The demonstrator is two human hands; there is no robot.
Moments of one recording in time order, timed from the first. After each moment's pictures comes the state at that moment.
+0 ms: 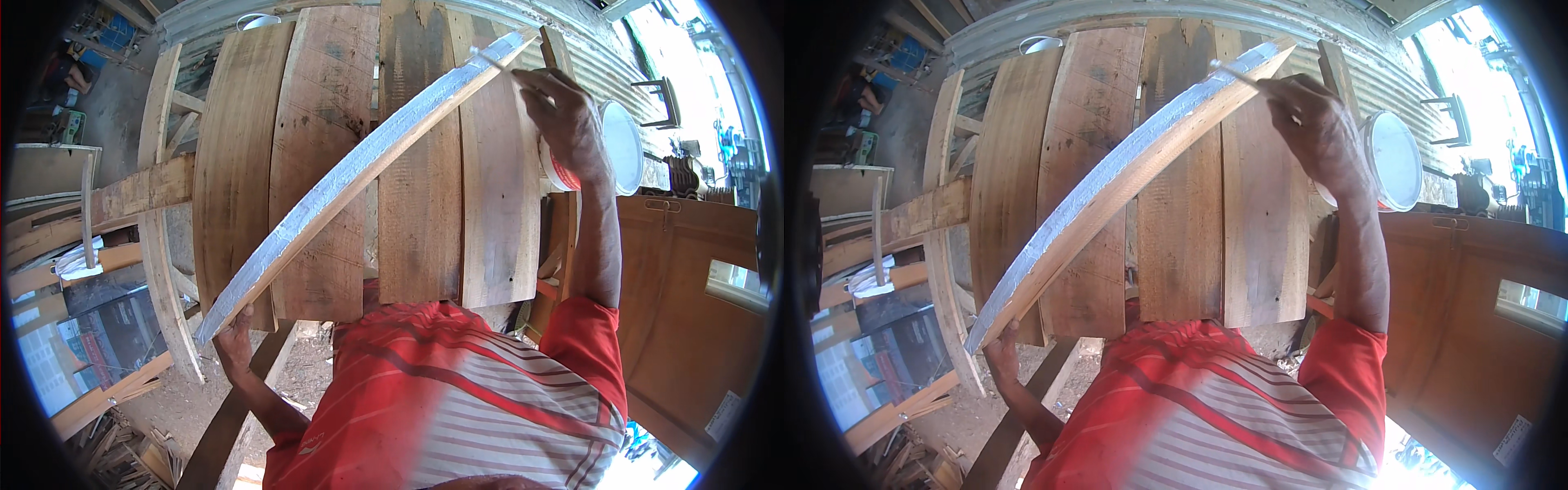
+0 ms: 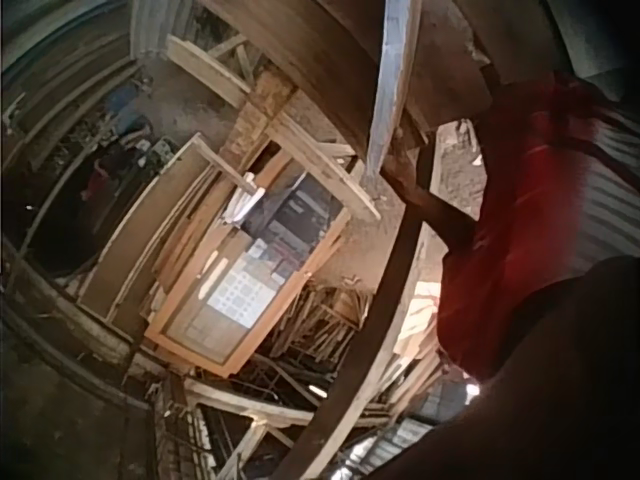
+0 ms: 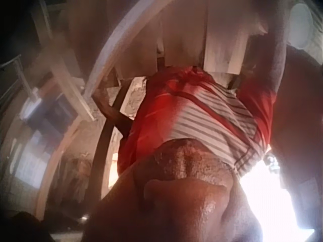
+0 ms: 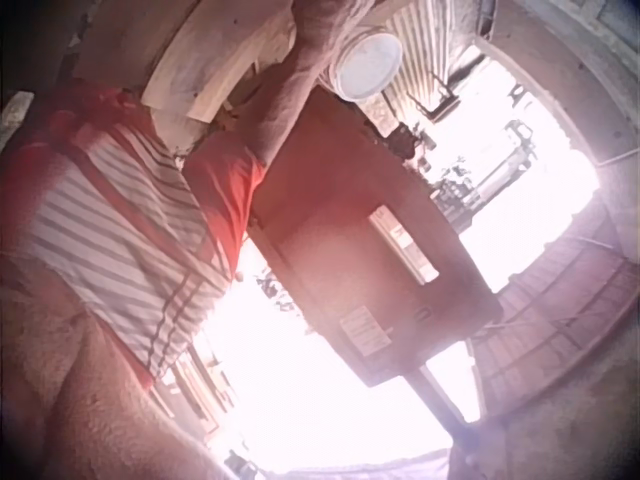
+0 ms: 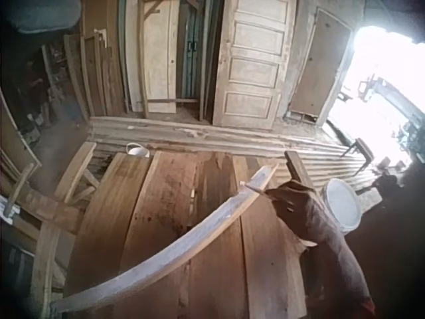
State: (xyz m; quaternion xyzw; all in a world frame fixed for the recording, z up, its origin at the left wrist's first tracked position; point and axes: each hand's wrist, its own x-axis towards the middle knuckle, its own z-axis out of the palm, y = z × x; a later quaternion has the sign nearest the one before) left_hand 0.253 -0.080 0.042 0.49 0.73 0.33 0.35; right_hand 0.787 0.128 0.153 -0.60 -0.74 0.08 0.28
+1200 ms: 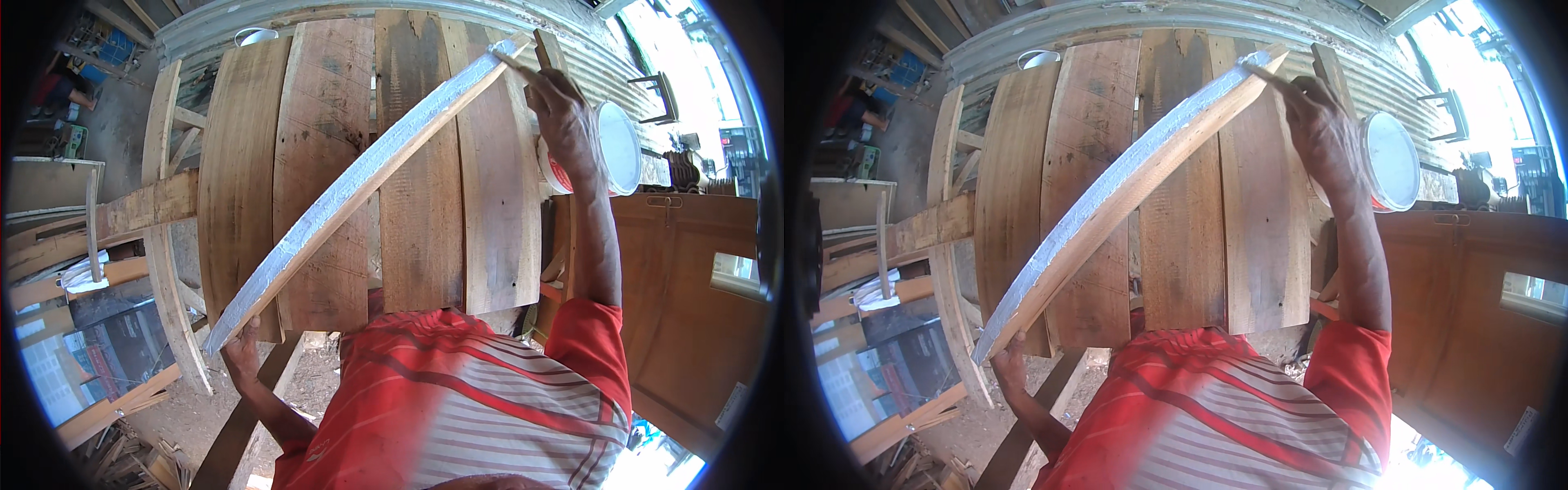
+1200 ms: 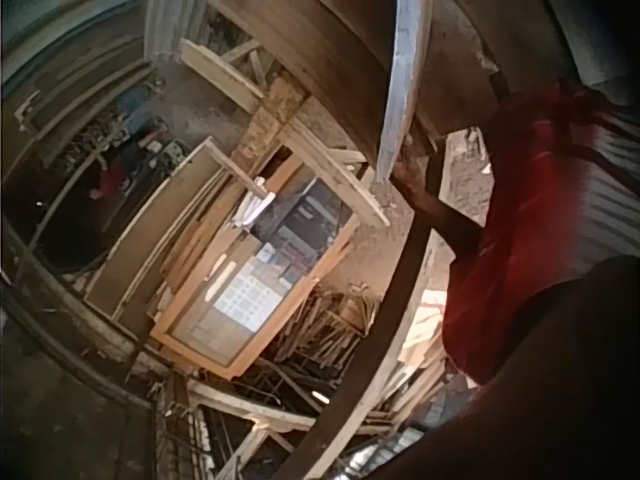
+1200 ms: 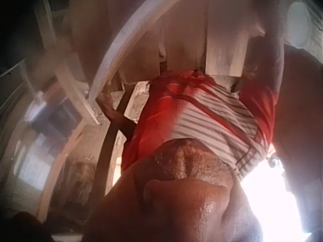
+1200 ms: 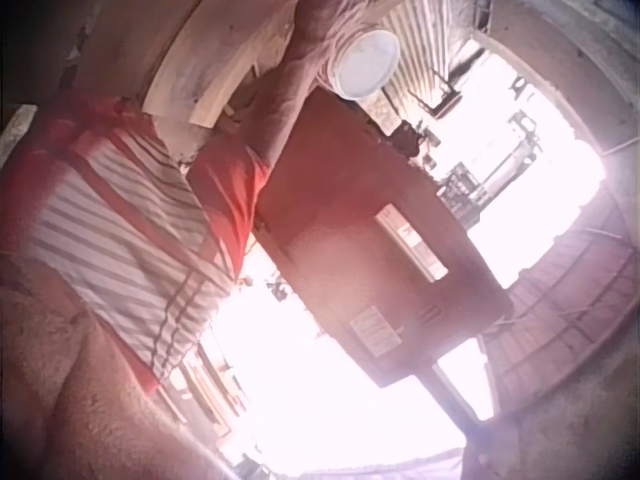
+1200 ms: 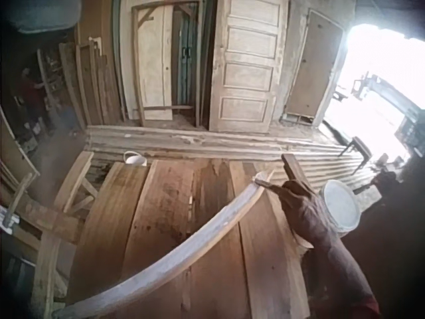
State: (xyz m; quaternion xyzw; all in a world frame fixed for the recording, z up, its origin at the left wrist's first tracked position) left_hand 0.253 -0.080 0.040 0.47 0.72 0.36 0.37; right_hand 0.810 0.138 0.131 -0.60 -0.76 -0.11 0.23
